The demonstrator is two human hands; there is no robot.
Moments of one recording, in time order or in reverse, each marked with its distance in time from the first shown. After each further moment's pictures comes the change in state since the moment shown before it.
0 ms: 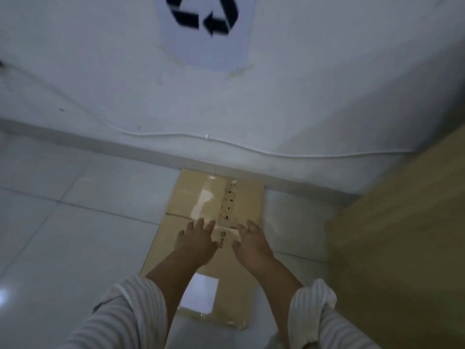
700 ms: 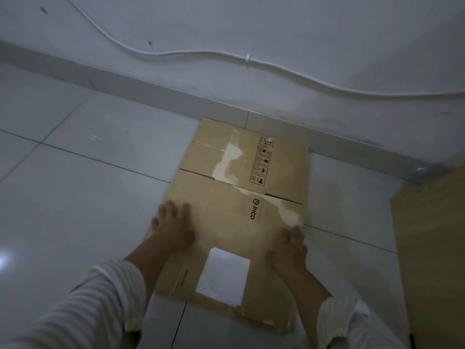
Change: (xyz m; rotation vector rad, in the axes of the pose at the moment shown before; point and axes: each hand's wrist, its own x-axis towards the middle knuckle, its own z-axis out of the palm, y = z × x) left_hand 0.126 -0.171 0.207 -0.129 0.038 -0.197; right_hand 0.097 0.124 0.225 -0.118 -0.002 0.275
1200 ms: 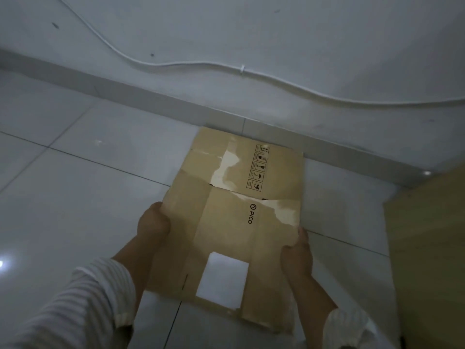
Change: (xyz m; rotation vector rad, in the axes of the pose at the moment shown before) left_hand -0.013 -0.012 -0.029 -0.591 0.323 -0.238; right_hand -0.024 0.011 -0.033 0.692 0.273 0.139
